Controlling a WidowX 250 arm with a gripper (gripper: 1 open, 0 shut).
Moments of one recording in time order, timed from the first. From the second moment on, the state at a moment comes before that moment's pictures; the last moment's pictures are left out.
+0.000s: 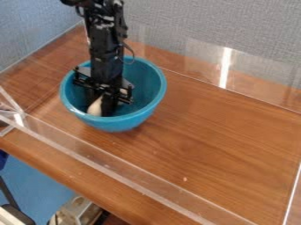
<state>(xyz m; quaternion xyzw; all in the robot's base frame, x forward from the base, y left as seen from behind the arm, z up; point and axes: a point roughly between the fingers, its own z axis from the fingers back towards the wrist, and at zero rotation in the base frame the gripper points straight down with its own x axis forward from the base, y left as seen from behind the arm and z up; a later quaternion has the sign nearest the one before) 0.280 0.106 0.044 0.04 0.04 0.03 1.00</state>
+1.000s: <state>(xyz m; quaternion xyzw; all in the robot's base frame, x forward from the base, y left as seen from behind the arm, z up) 0.274 0.124 0.072 0.05 0.03 0.05 1.00</state>
